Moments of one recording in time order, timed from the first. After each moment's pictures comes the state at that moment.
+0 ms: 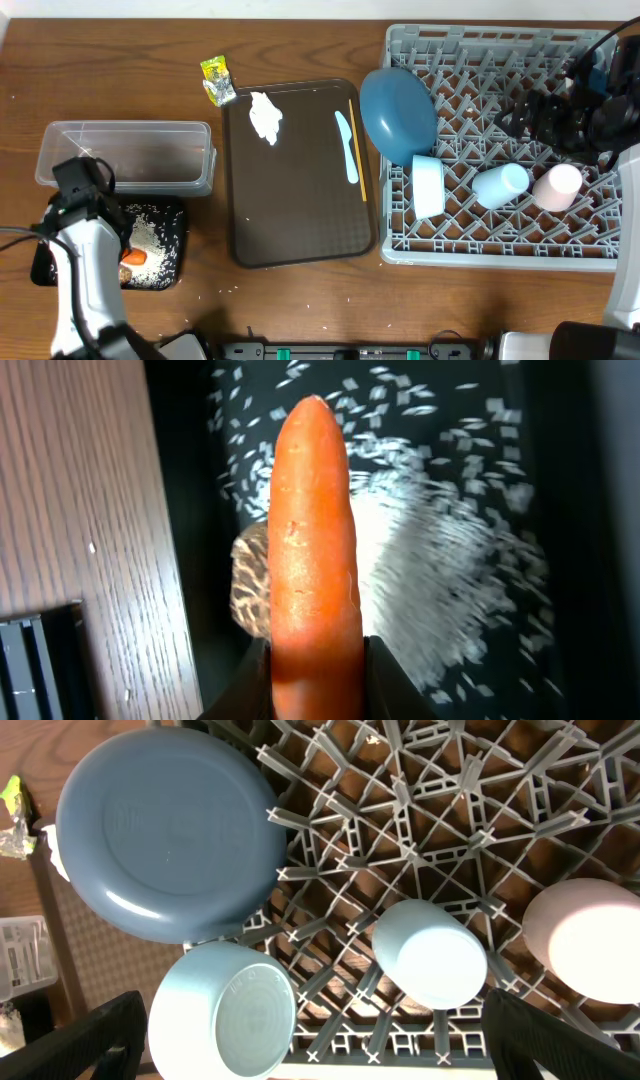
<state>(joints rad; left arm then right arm) 0.51 1.35 0.85 -0.84 -0.35 -0.83 -0.21 1.54 1.68 -1.30 -0.31 0.15</state>
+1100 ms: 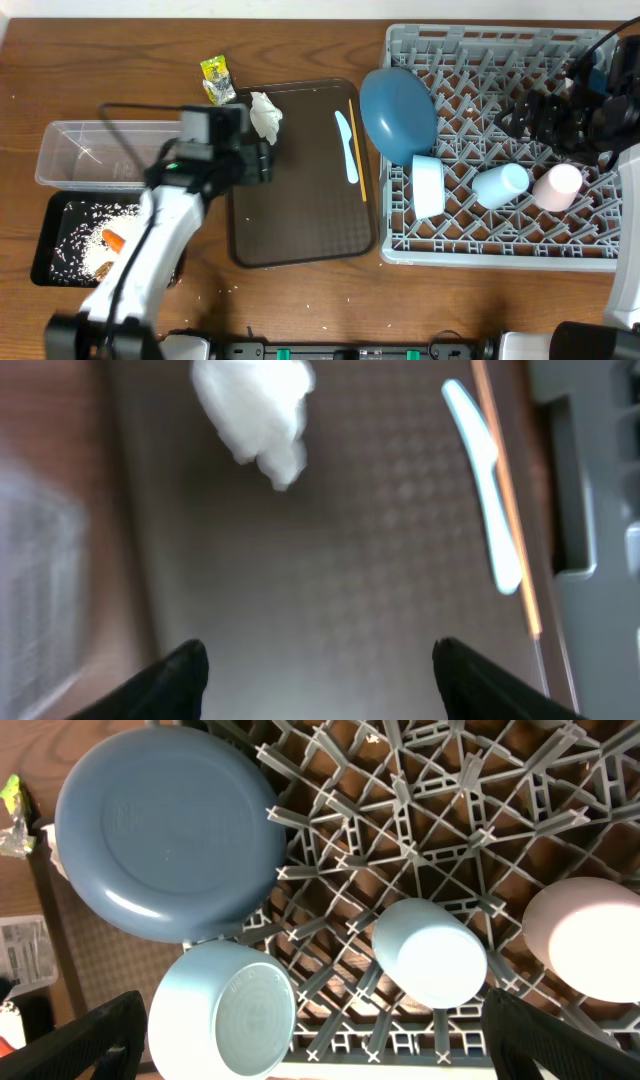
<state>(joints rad) -0.16 1.46 0.97 -0.49 0.23 -0.21 -0.21 1.54 1.68 -1.30 -0.31 0.15</state>
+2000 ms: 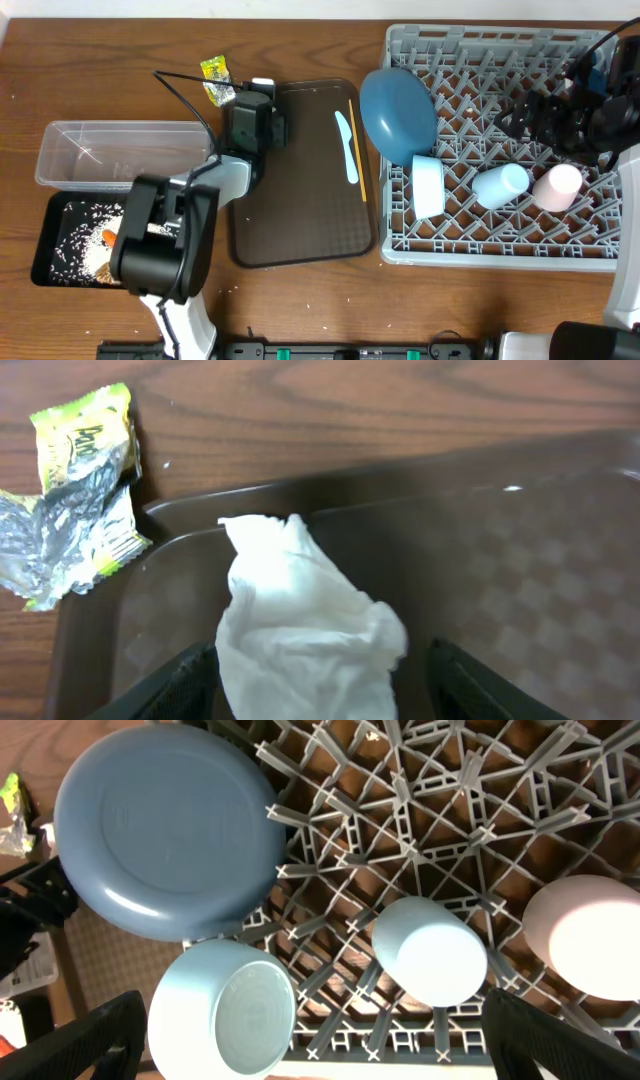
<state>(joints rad) -0.23 1.96 0.98 0.32 -0.13 -0.11 -0.21 1.54 1.68 -1.30 -0.31 0.15</state>
